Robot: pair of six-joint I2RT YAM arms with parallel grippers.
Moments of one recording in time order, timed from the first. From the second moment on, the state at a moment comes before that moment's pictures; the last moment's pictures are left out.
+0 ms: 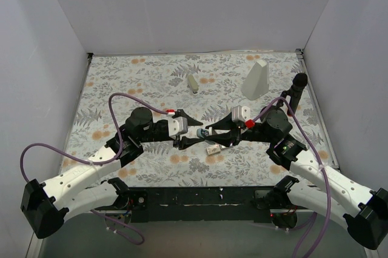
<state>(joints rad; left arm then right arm) -0.80 0.93 0.70 0.16 0.64 0.28 0.75 0.84 0.58 0.34 -0.77 -0.08</state>
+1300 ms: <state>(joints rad) -0.79 1.07 0.98 -0.30 0.59 0.38 0.75 1.03 0.94 -0.26 -0.59 -0.30</state>
